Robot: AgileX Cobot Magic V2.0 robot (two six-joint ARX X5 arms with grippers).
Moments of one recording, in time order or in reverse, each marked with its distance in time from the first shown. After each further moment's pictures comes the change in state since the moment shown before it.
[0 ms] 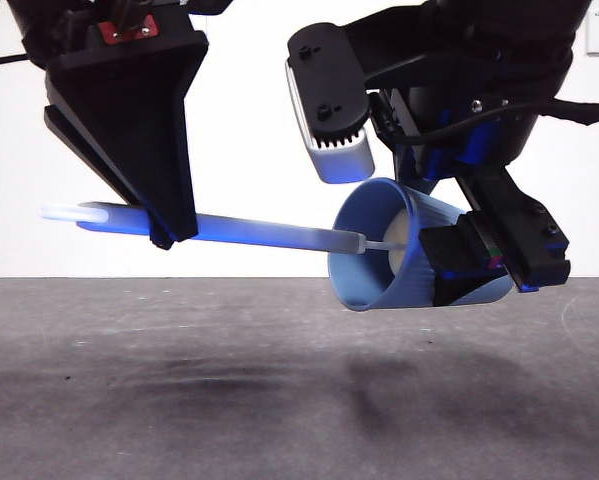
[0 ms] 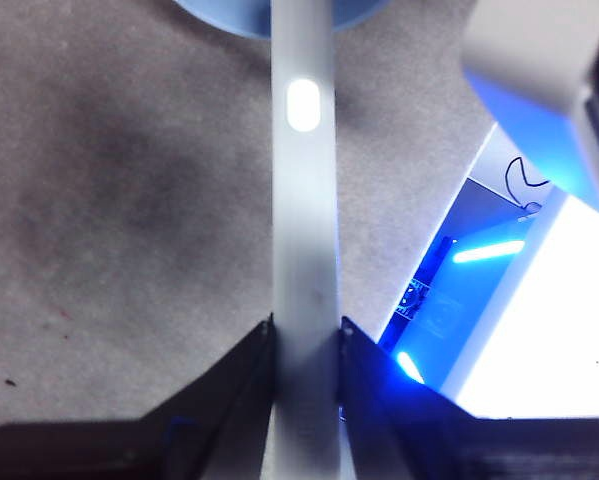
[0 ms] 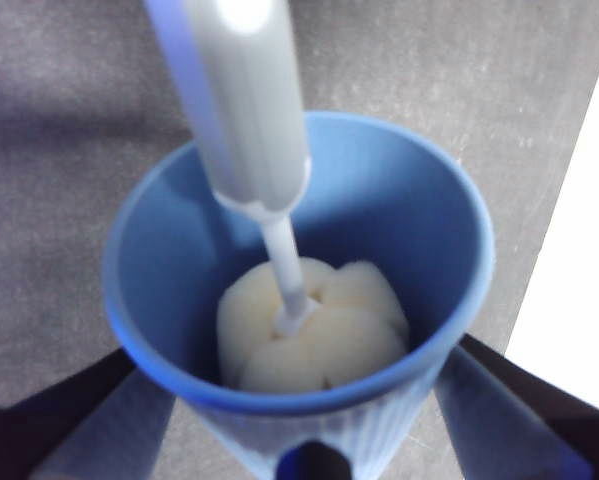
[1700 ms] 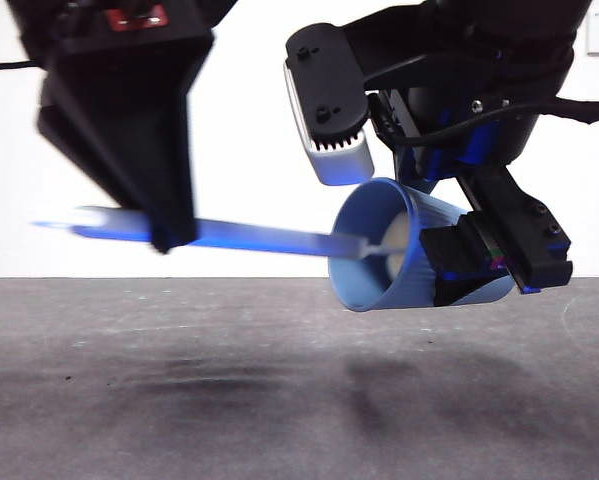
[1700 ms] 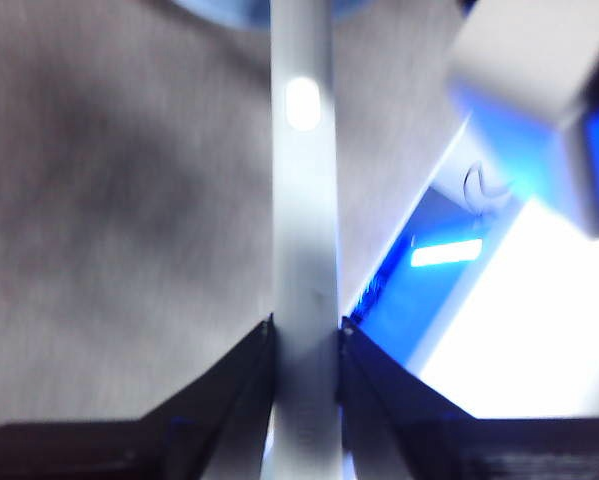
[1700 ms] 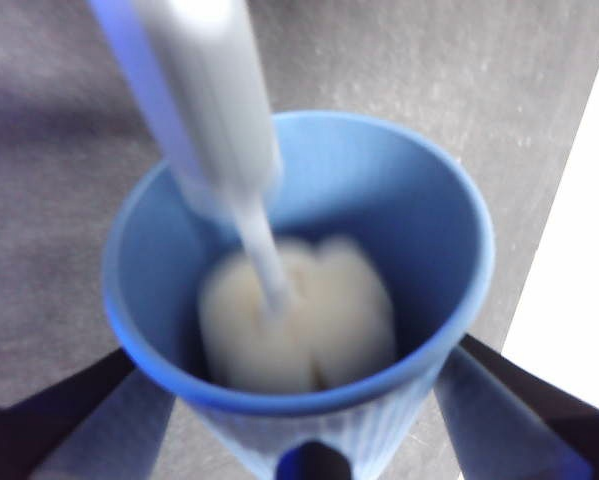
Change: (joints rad) left arm 0.000 0.005 0.000 -0.035 0.053 -0.077; right arm 0.008 0.000 0.000 -0.011 0.017 0.009
